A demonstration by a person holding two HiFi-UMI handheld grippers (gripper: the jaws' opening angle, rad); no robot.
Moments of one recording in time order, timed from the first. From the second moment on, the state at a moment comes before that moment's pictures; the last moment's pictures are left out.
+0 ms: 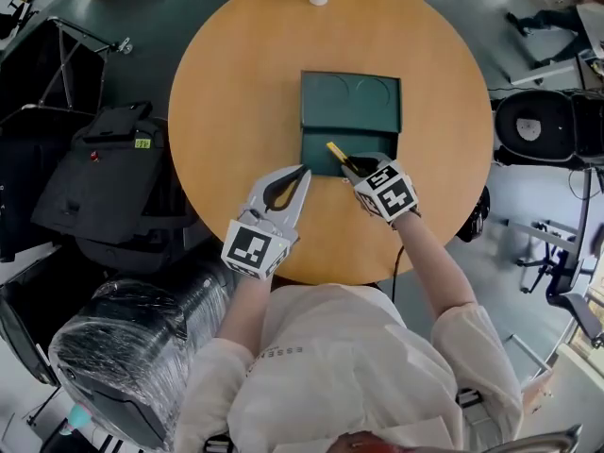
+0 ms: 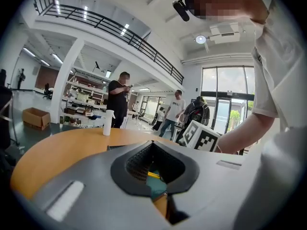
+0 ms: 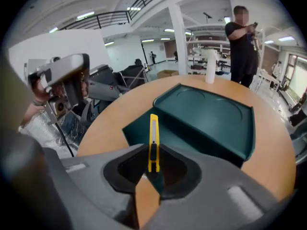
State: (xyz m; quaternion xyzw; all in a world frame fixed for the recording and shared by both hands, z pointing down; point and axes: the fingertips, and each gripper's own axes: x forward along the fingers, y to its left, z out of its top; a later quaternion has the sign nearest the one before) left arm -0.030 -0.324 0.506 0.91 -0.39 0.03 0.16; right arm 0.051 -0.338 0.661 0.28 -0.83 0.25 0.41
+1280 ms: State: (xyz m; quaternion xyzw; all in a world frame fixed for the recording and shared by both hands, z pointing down) left arm -0.029 -0.325 0.479 0.91 -0.40 0.03 0.13; right arm 0.082 -0.374 0.549 0.41 -0.85 0.20 0.25
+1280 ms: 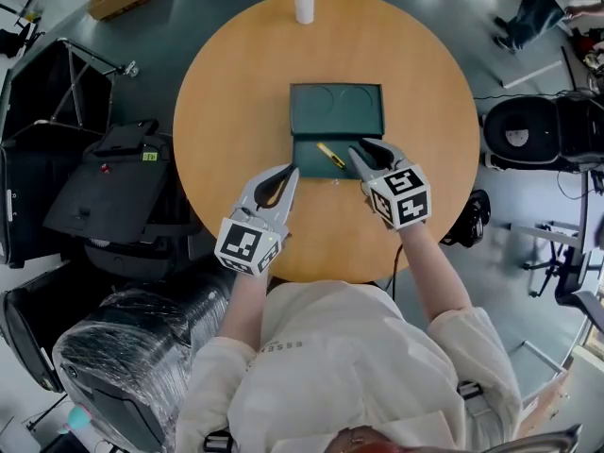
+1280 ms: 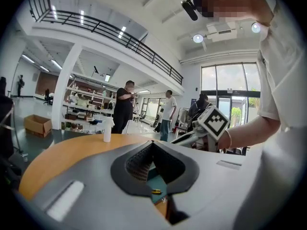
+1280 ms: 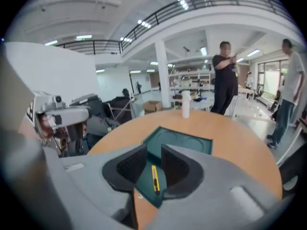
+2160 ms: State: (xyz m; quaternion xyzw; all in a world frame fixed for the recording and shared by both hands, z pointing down) left arm -0.007 -0.181 0.407 0.92 -0.39 0.00 0.06; right arm 0.115 -0.203 0.420 0.49 -0.87 0.08 0.09
